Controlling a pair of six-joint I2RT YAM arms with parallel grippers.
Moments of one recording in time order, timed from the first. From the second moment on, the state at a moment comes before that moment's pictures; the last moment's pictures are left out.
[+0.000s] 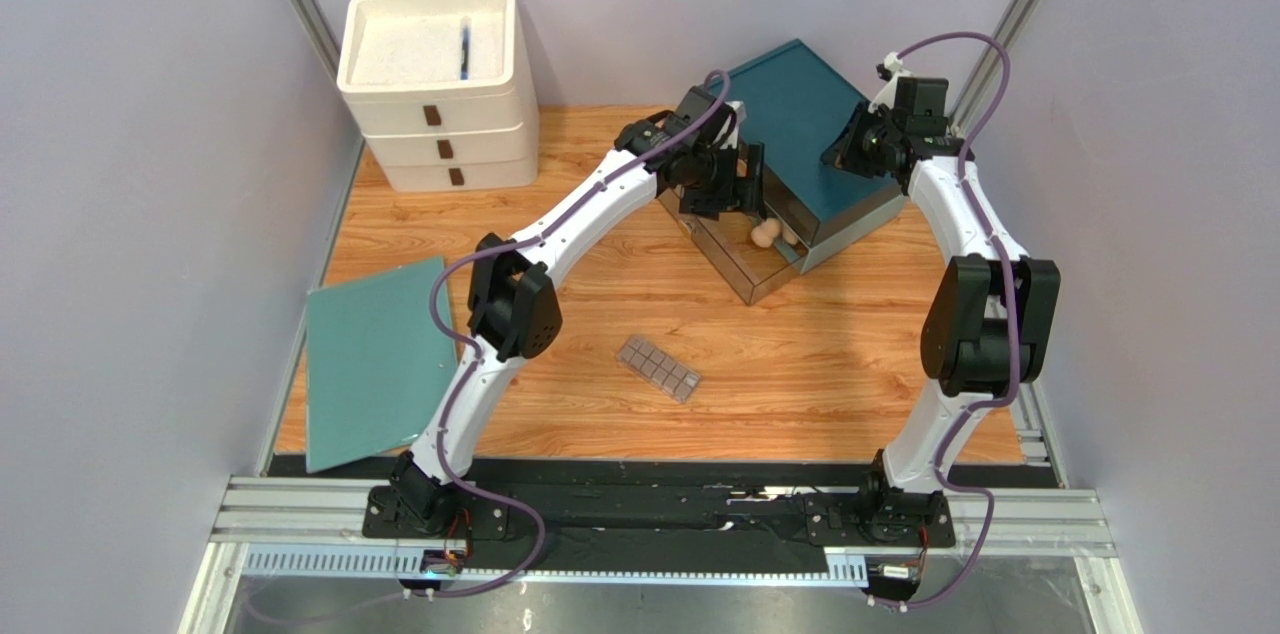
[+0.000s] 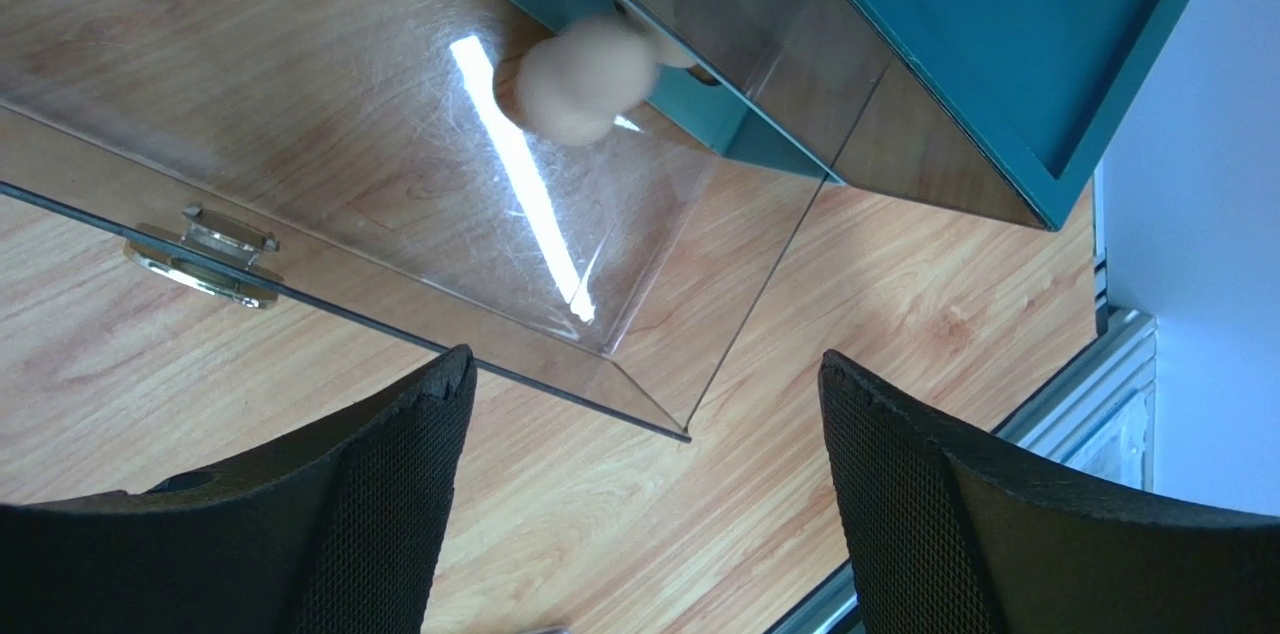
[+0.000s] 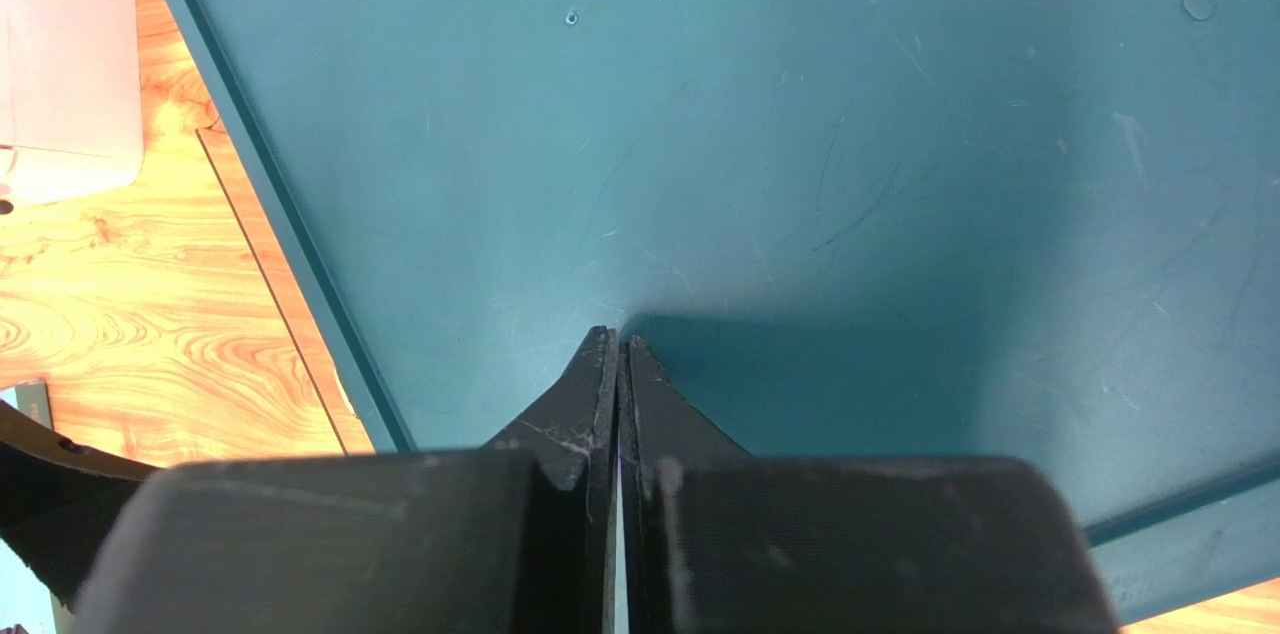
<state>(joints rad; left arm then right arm) -0.72 2.41 2.45 -0.87 0.24 -0.55 -0.05 1.84 1.56 -0.39 -0.31 0.28</state>
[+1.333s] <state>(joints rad) -0.96 1.82 1.38 -0.68 0.25 0.69 -0.04 1.80 1.51 -0.41 -0.33 0.28</state>
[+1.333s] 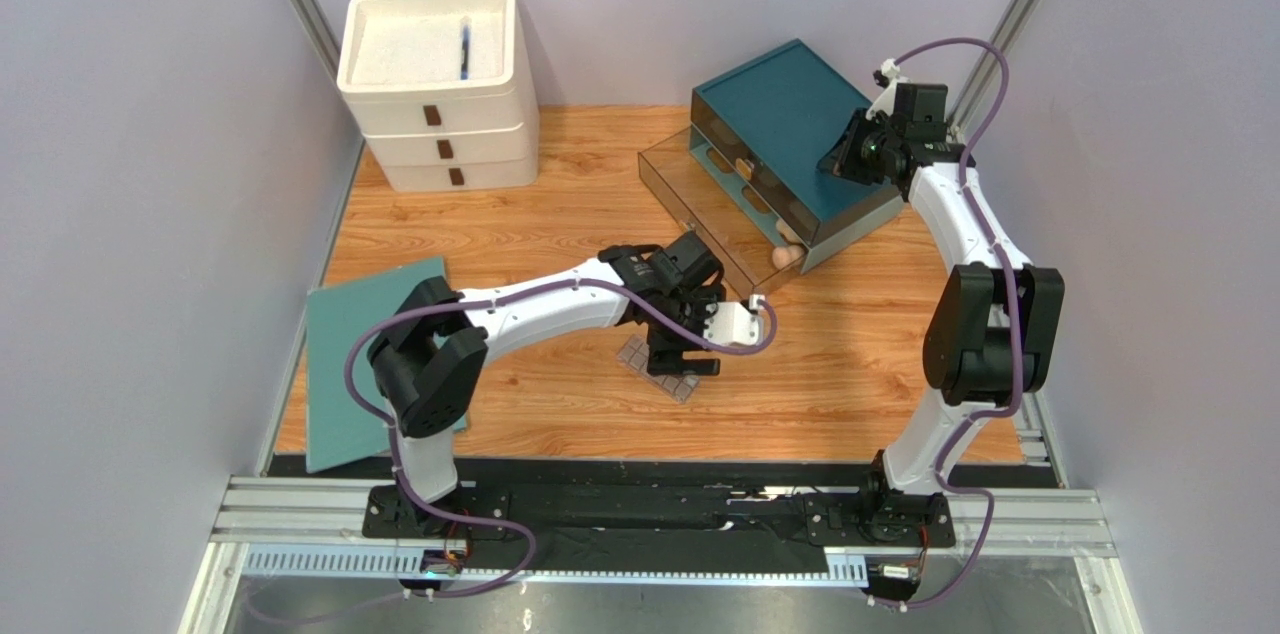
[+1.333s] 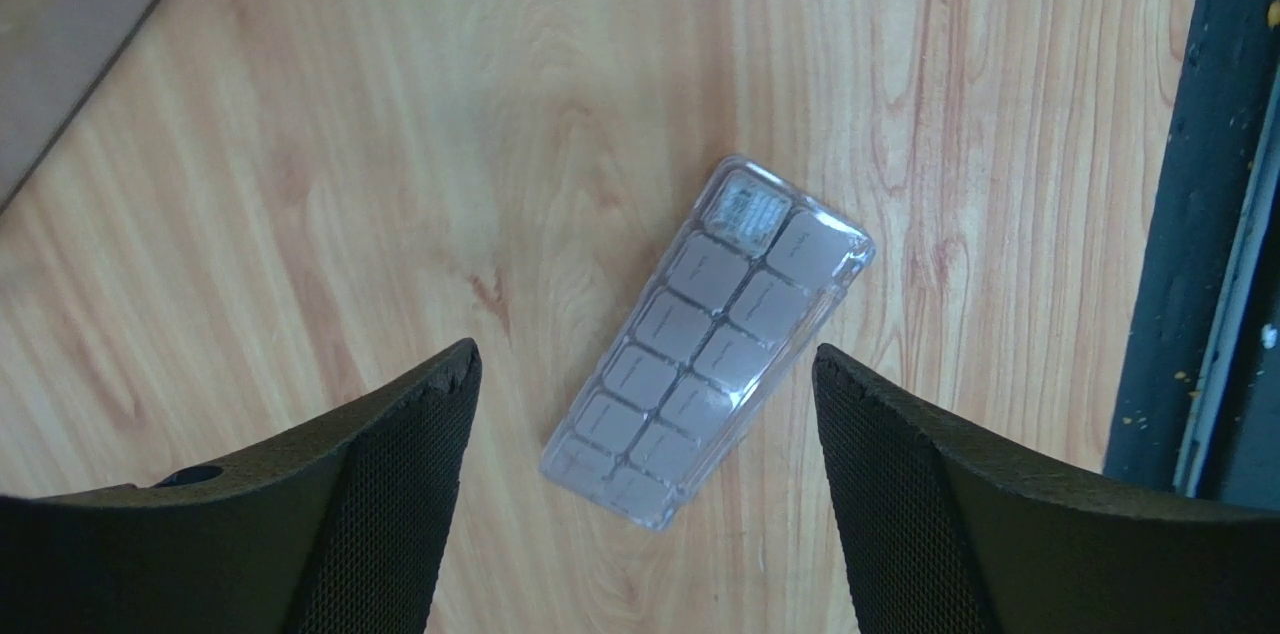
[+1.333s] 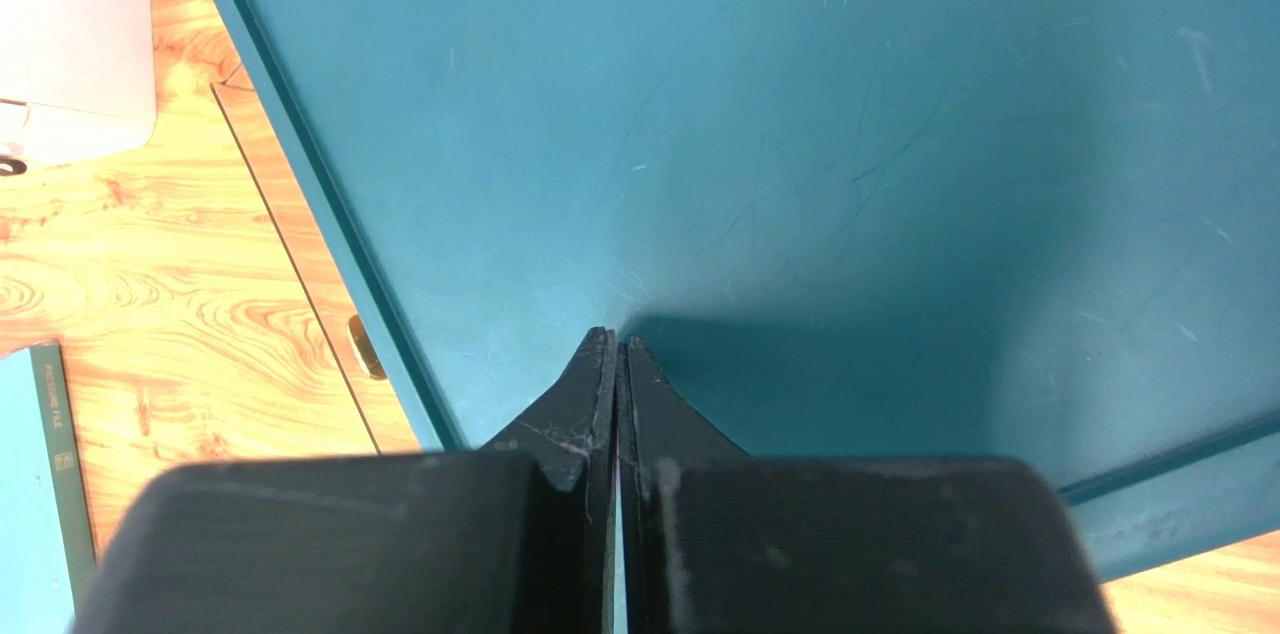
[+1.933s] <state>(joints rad) -0.98 1.92 1.33 -0.72 0.27 0.83 -0.04 1.78 1.48 -0.40 -0.33 0.27</state>
